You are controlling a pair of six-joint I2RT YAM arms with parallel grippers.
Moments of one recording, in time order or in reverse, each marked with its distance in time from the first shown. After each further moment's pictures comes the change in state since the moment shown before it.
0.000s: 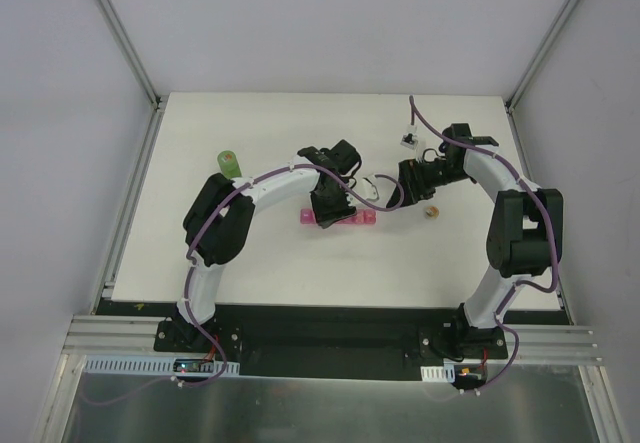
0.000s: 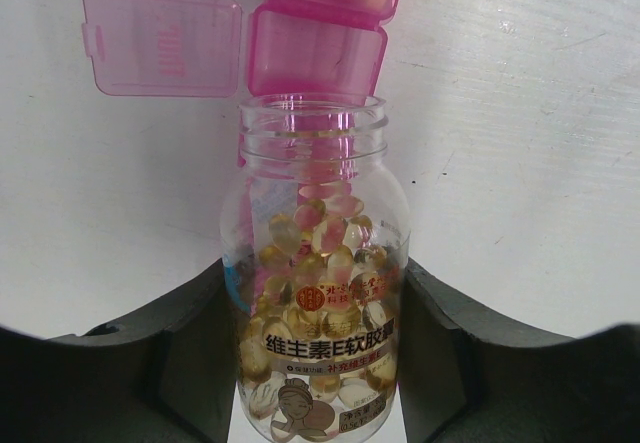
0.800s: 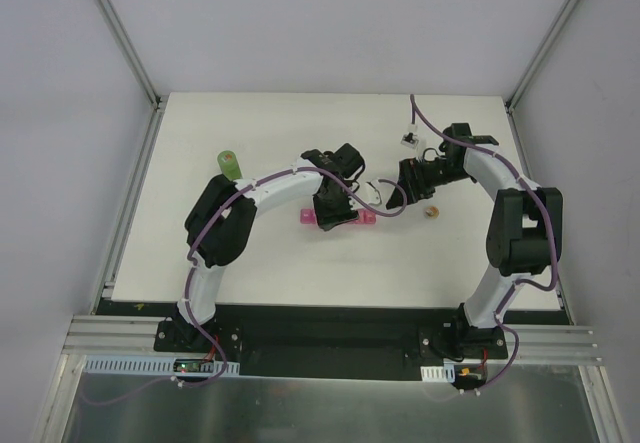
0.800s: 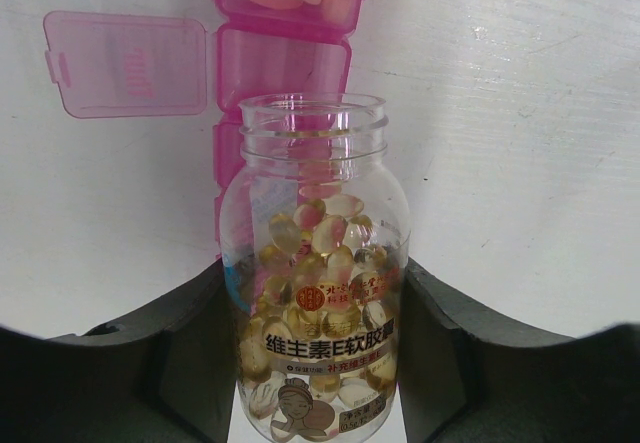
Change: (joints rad) left arm -0.019 0.002 -0.003 -0.004 -0.005 0.015; right arm -0.003 0.009 0.011 -0.009 -0.016 0.000
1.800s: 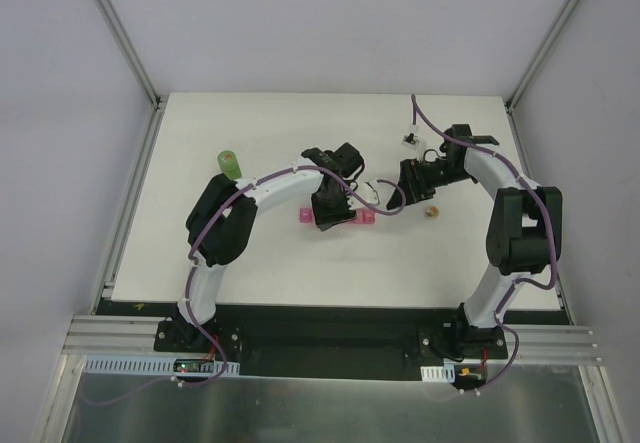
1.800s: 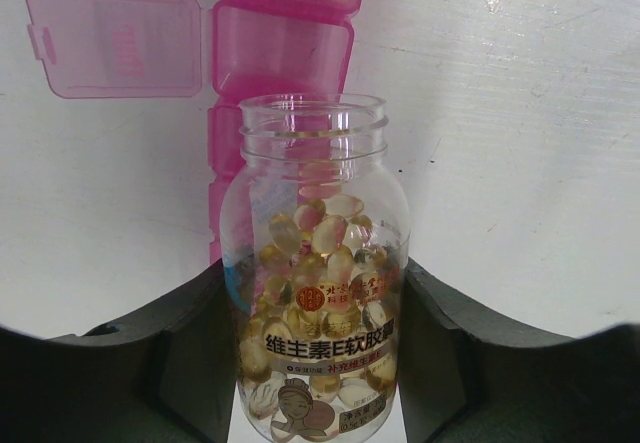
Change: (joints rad) left arm 0.000 0.011 0.013 -0.035 -0.019 0.003; right arm -0.006 0.009 0.001 -0.021 -0.018 -0.003
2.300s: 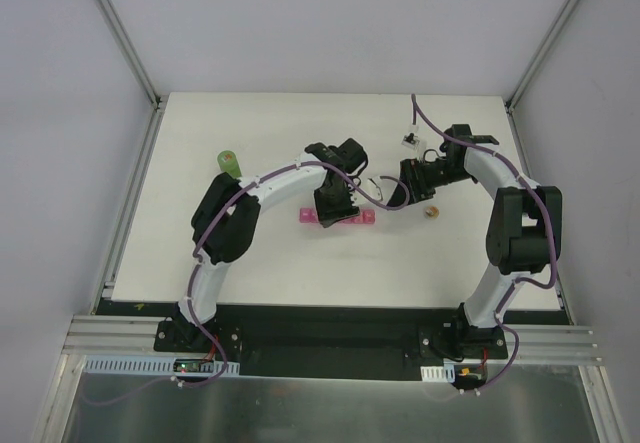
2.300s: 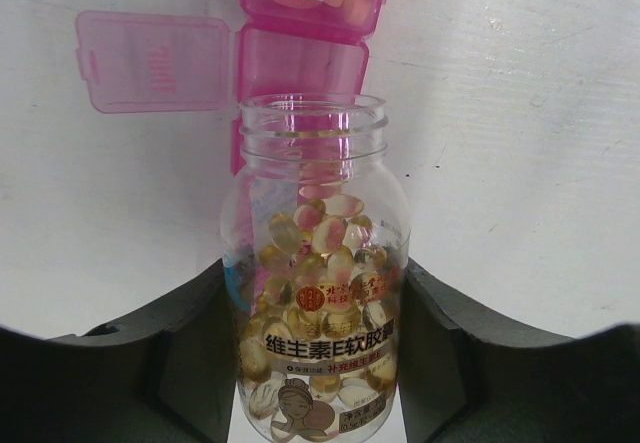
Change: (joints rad) left arm 0.000 0.030 0.095 -0.063 0.001 0.000; right arm -0.002 0.003 0.005 -0.011 -0.006 -0.001
